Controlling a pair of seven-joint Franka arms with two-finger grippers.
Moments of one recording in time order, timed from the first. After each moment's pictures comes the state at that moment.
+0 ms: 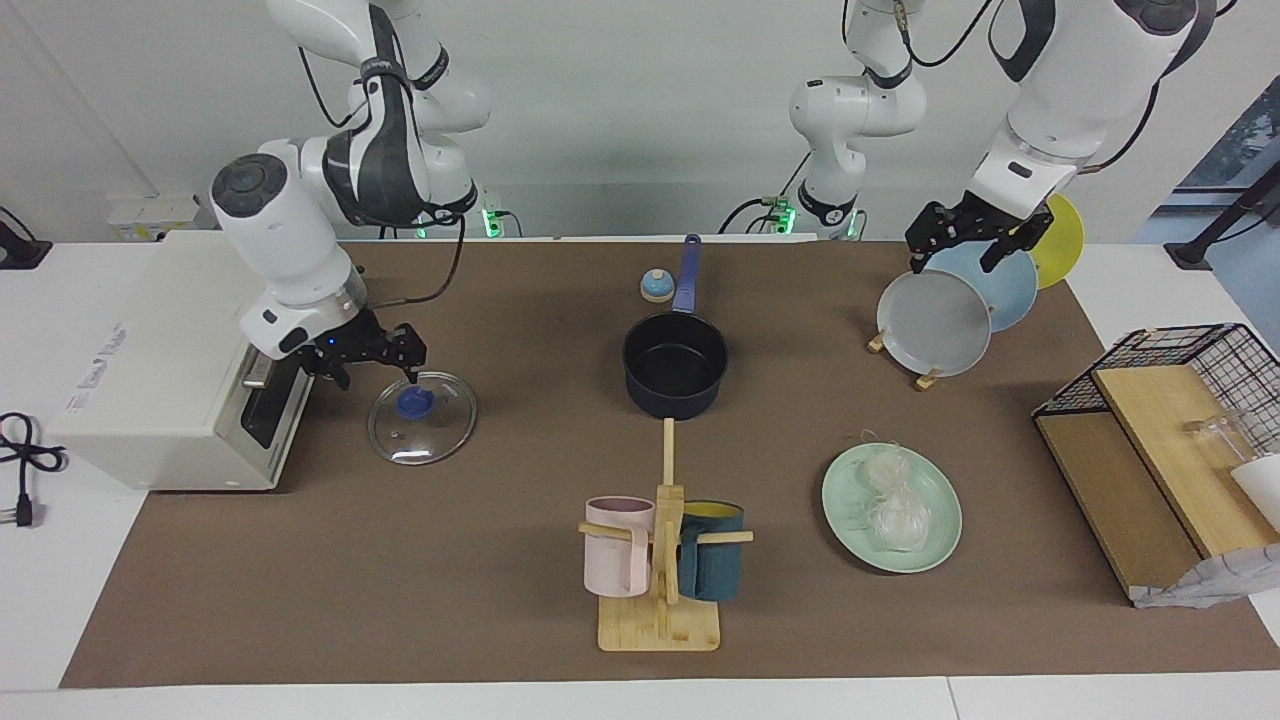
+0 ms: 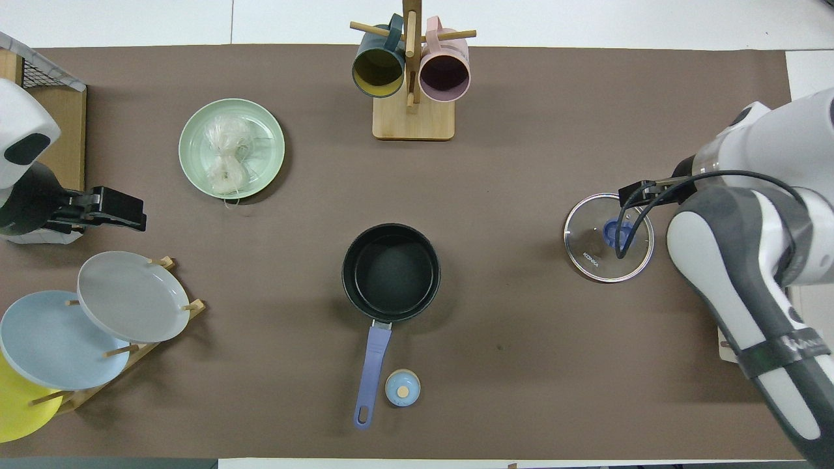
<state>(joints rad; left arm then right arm) -0.07 -0.05 -0.08 -1.65 -0.03 1.54 -0.09 0.07 0.11 -0.03 -1.96 0.04 2.08 -0.05</state>
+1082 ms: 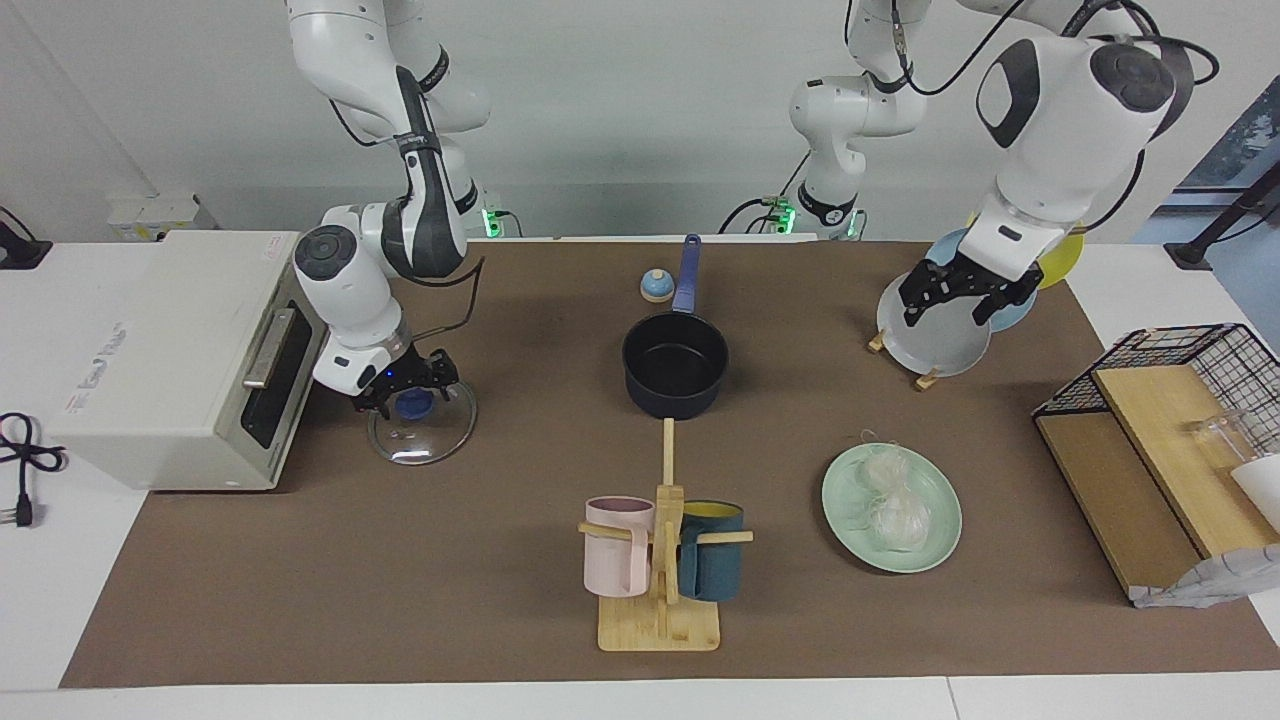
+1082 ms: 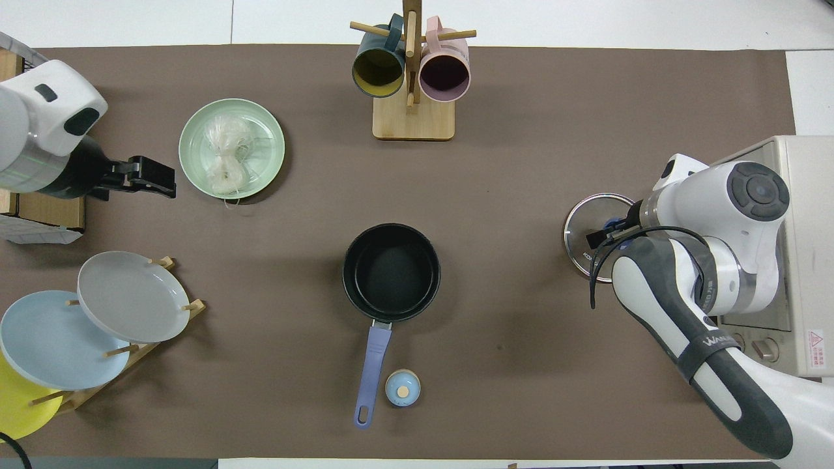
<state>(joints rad) -0.08 0.10 -0.08 -1.66 -0.03 1.73 -0.10 0.09 0.14 -0.03 -2.19 0.04 2.33 -0.29</state>
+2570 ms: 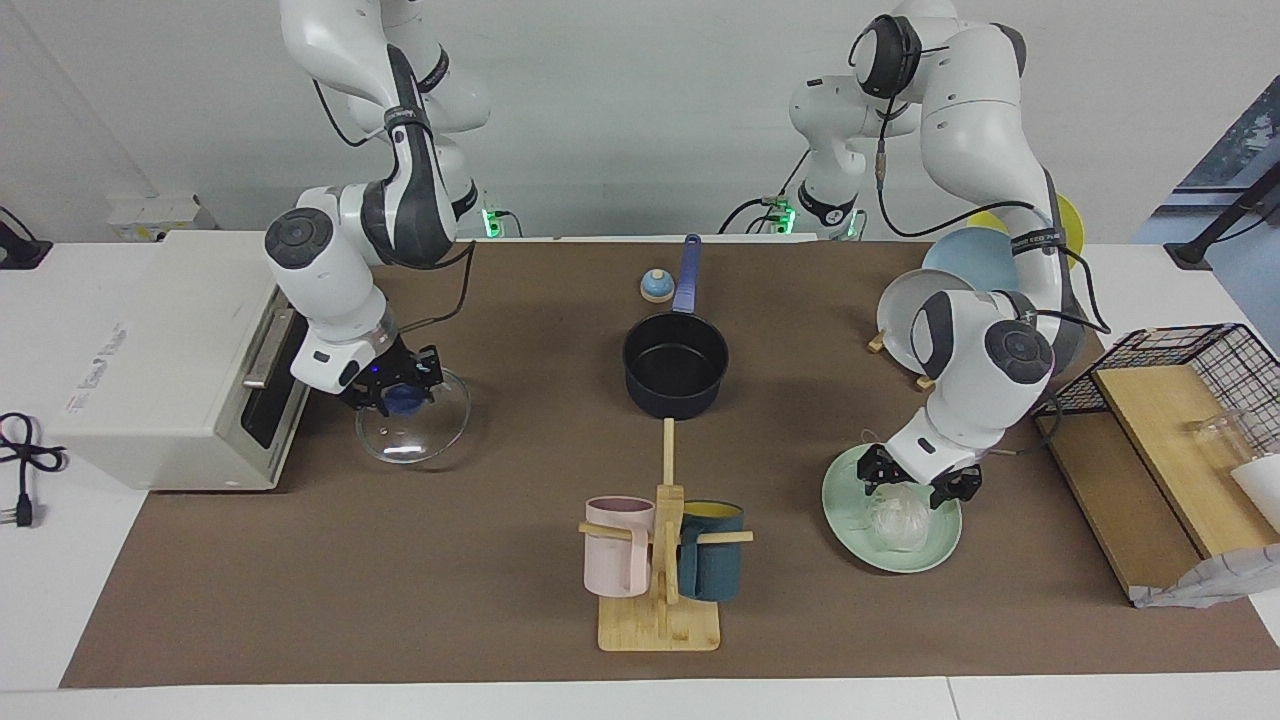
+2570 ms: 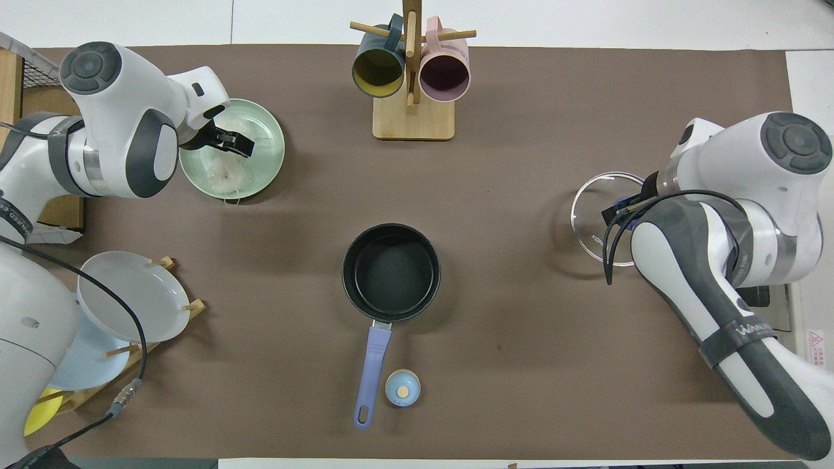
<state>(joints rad) -0.10 0.56 -0.08 -1.55 0.04 2.17 0.17 0.09 0.15 -0.03 -1.97 0.04 2.09 -0.29</state>
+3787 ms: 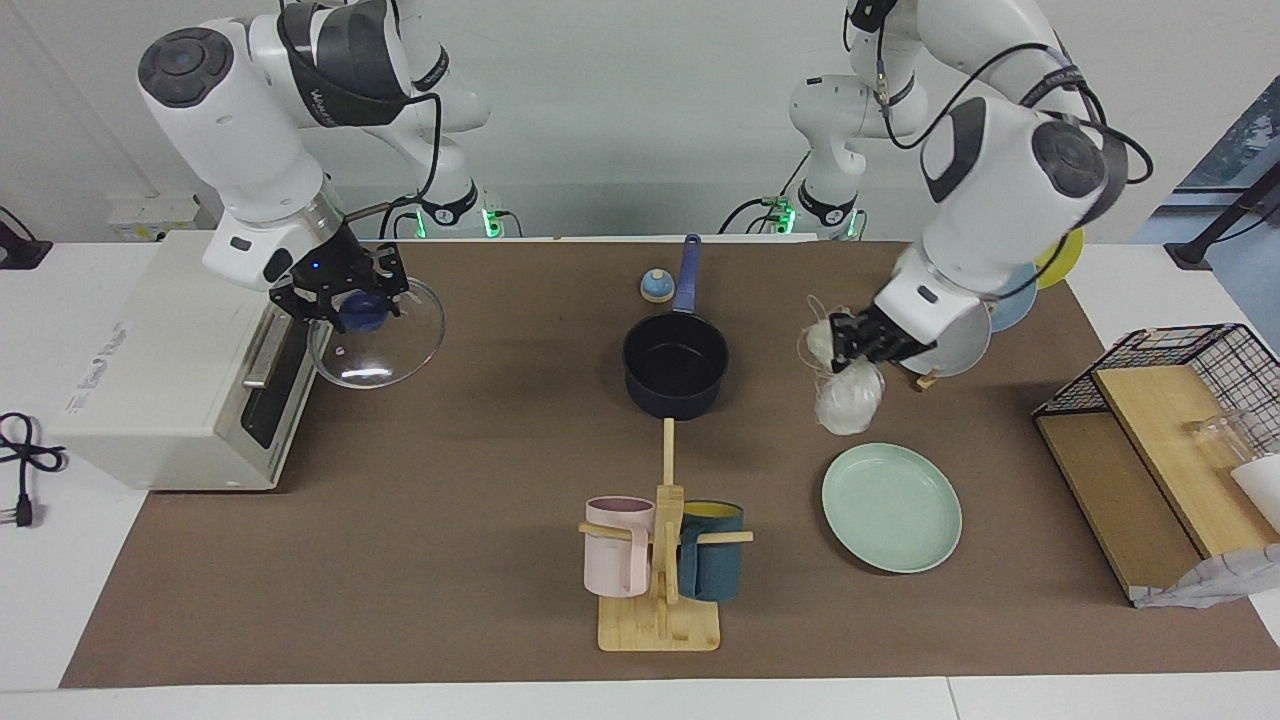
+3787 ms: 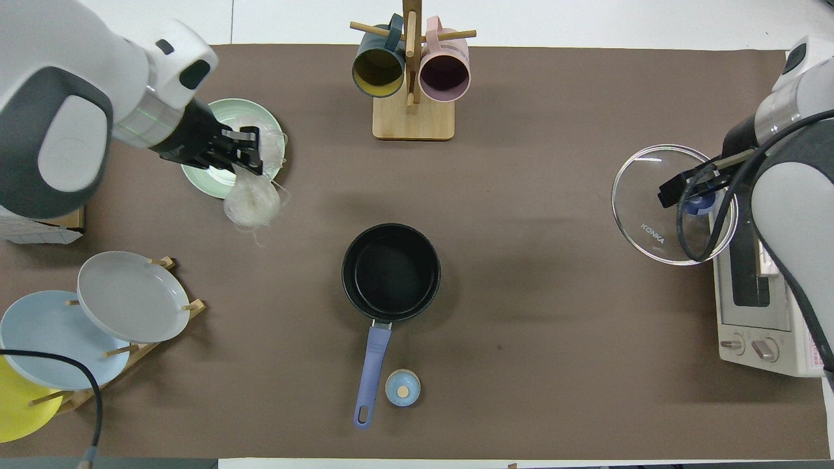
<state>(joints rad) -0.22 0.24 -0.15 -1.43 -0.19 1.64 -0.29 0.09 0.12 -0.02 -1.54 0.04 1.56 -0.26</state>
